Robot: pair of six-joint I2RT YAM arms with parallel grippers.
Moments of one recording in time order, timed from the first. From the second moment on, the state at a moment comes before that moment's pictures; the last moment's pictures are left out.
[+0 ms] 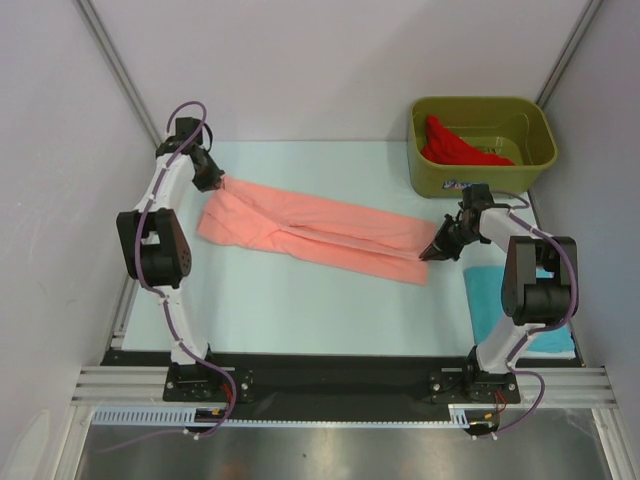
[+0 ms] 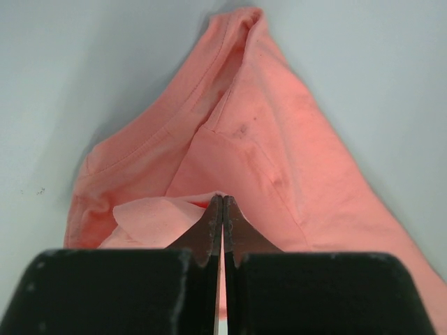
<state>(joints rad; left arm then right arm) 0.06 2.06 1.84 -0.76 -0.08 -0.55 -0.03 1.72 1.07 -0.61 -0.42 0.59</state>
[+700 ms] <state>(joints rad) 0.05 2.16 1.96 -0.79 -0.07 -0.54 -0.04 1.80 1.12 -0.60 -0.43 0.59</state>
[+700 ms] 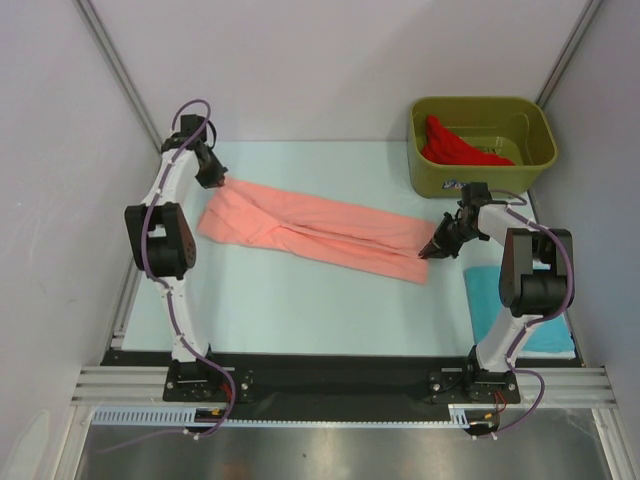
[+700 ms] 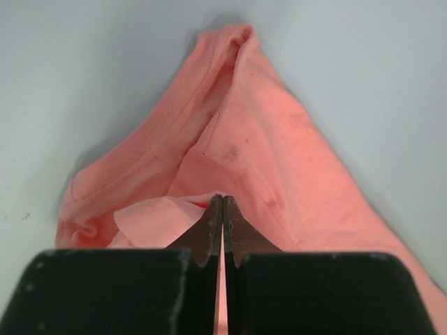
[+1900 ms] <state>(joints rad) -0.04 1.77 1.31 -0.59 0.06 -0.46 0.20 1.65 1.15 -0.70 -0.11 0.49</state>
